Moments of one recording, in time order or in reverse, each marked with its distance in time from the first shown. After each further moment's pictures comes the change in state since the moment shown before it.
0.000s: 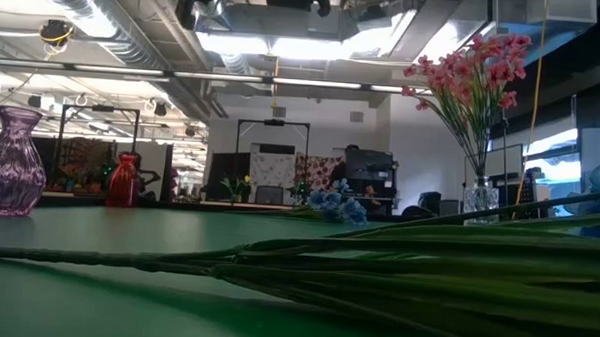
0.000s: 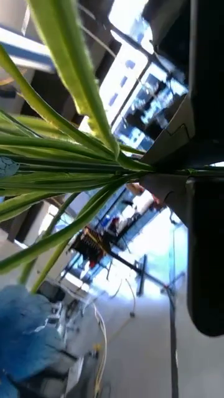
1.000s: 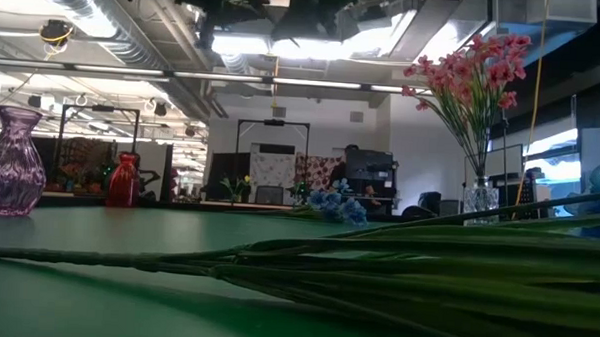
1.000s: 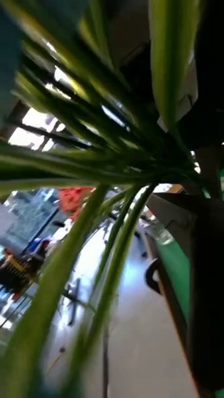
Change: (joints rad) left arm -0.080 0.093 0.000 -0.133 0.174 -0.067; right arm 0.022 0.000 0.000 -0.358 0.002 -0.066
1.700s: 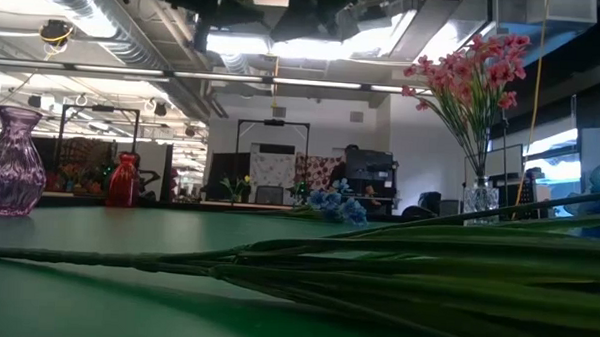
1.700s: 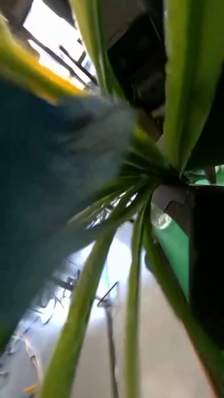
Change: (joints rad) left arm 0.058 -0.019 0.000 -0.055 0.015 0.092; right arm 0.009 0.000 0.000 0.008 0.029 0.012
